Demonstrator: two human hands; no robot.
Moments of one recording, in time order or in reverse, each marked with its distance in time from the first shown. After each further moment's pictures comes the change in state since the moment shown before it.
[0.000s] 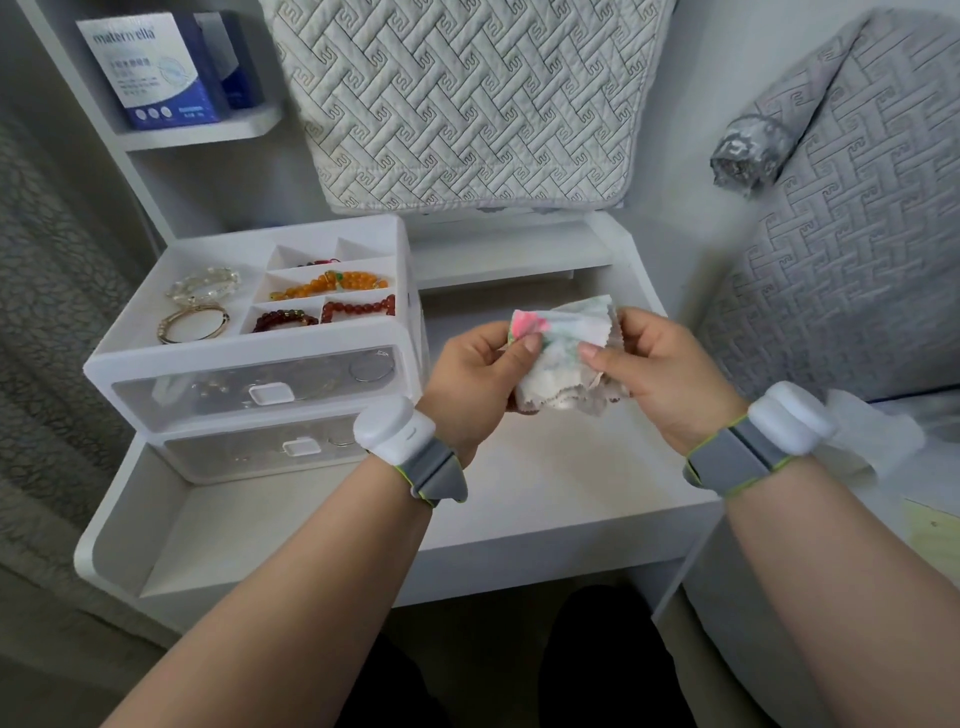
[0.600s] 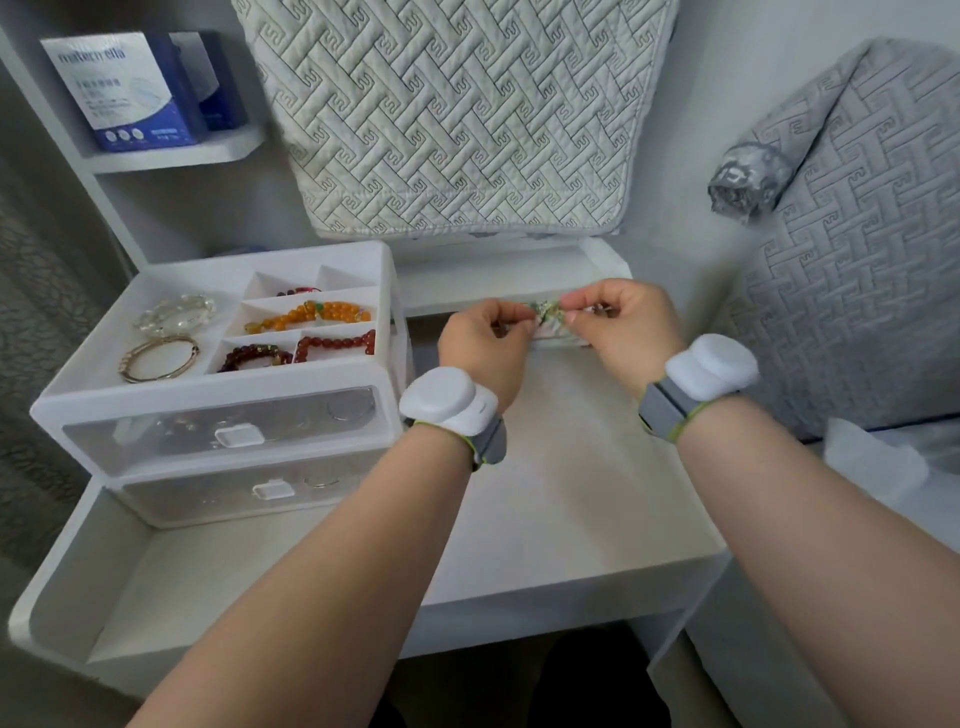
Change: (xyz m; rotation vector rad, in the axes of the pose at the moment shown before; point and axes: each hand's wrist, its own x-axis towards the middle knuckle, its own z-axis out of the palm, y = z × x) left_hand 0.074 -0.003 0.015 0.402 0.357 0.131; right_hand 0.083 0.004 -0.007 -0.412 0.287 -0.079
